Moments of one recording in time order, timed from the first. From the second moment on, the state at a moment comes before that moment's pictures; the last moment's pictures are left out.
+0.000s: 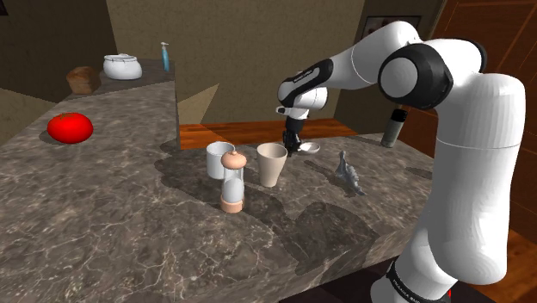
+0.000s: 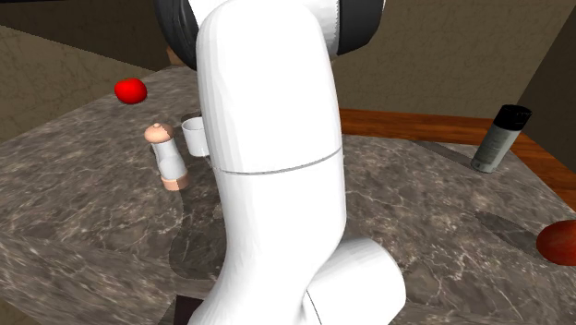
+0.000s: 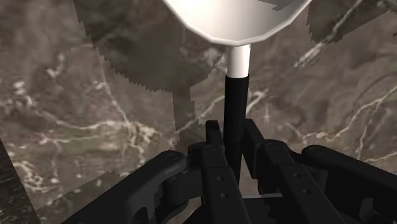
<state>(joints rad) 0.21 0.32 -0.53 -1.92 0.32 2.09 -1.63</state>
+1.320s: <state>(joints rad) 0.23 0.21 -0.56 -1.79 0.24 1.87 -1.55</state>
